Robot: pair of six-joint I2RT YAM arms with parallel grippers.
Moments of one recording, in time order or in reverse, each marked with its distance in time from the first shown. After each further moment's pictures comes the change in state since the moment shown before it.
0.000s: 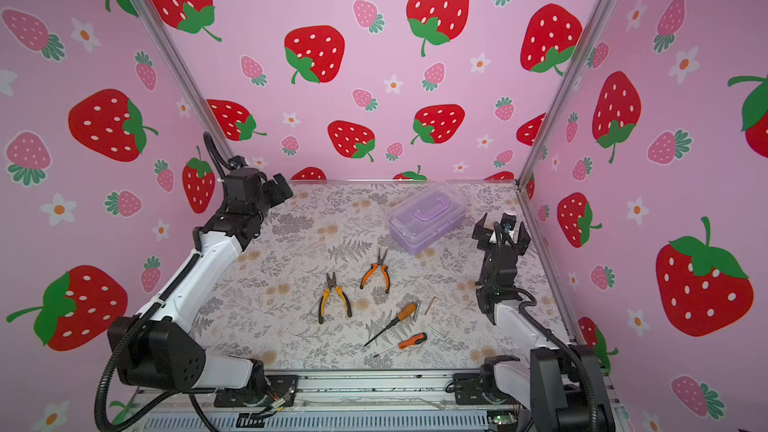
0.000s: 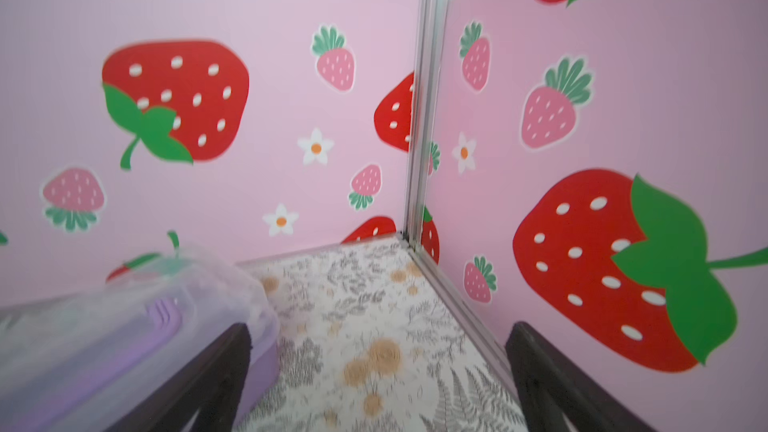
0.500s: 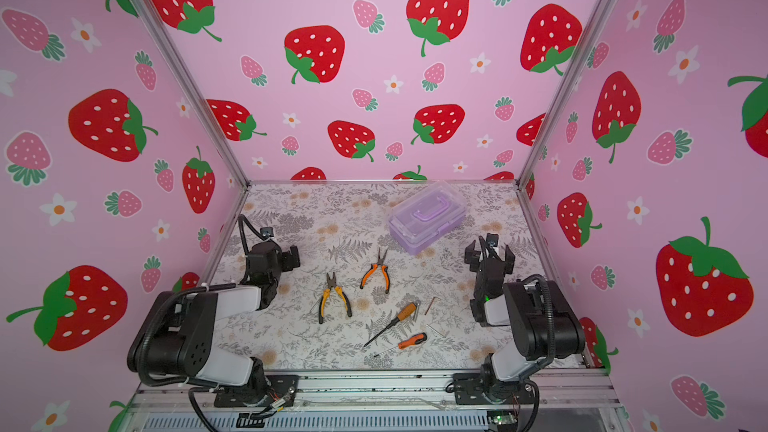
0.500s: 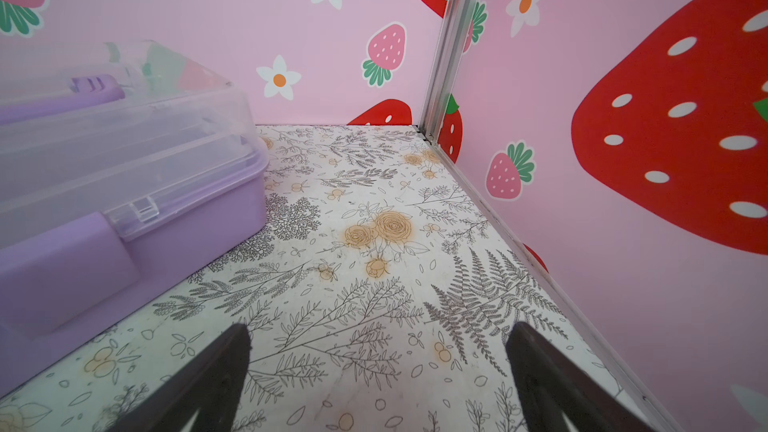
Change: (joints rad) left arm 0.049 0.011 -0.807 0.748 -0.028 0.380; right arm -0.026 0.436 -0.199 0.362 -0.084 -0.032
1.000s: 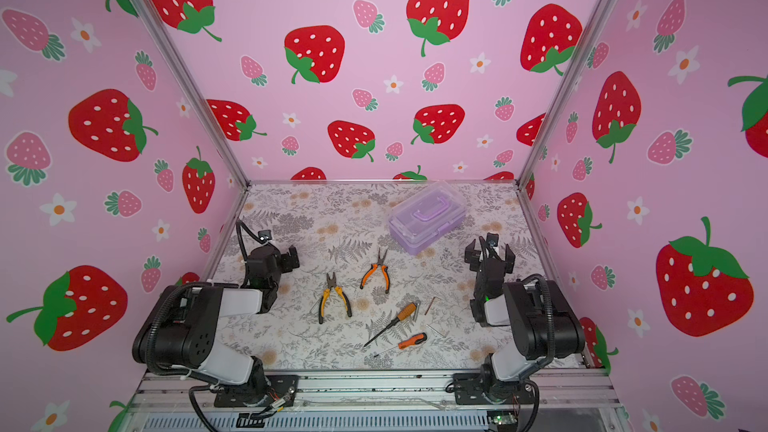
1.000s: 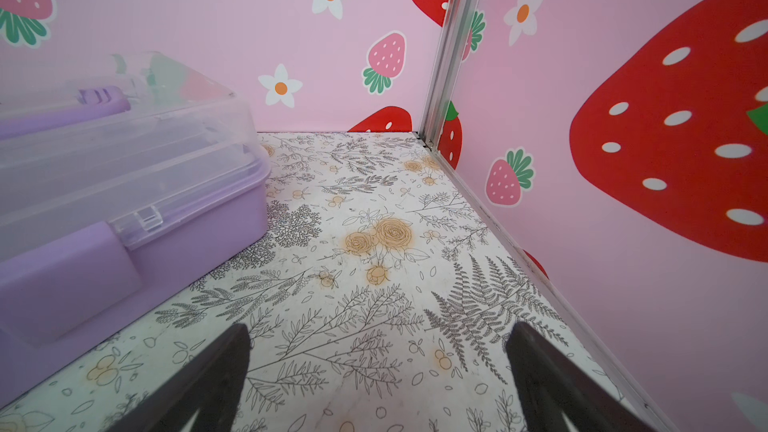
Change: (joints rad) left arm 0.029 0.092 -0.108 0.261 0.019 0.001; right arm 0.000 0.003 -0.001 0.025 -0.004 -0.004
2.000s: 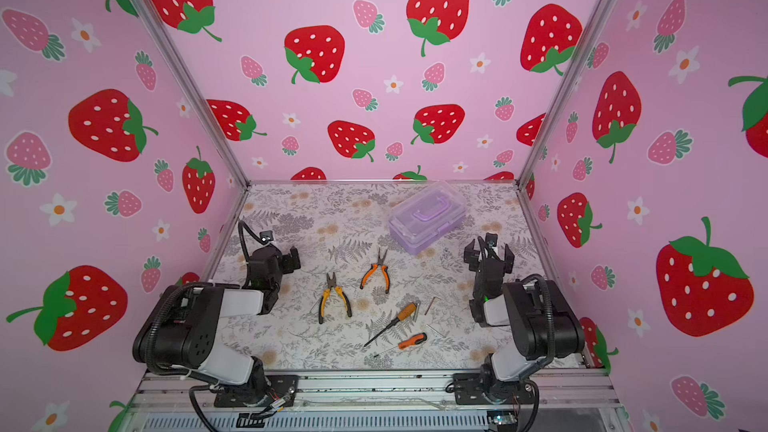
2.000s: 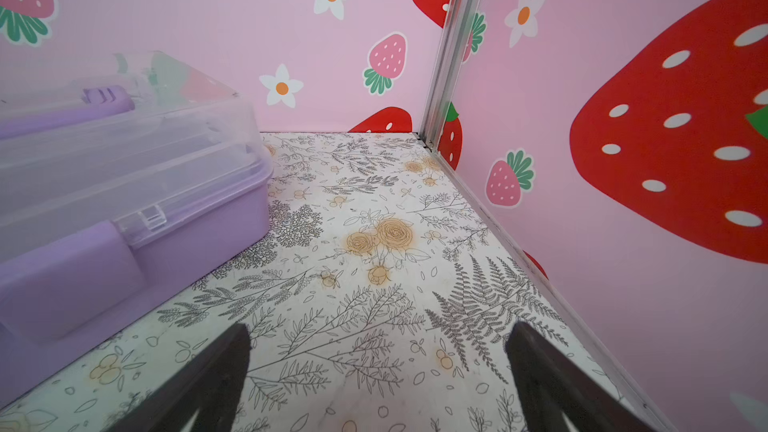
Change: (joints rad) left arm -0.022 0.000 -0.010 0.005 -0.020 0.001; right arm 0.012 0.000 0.000 0.001 0.014 -0.008
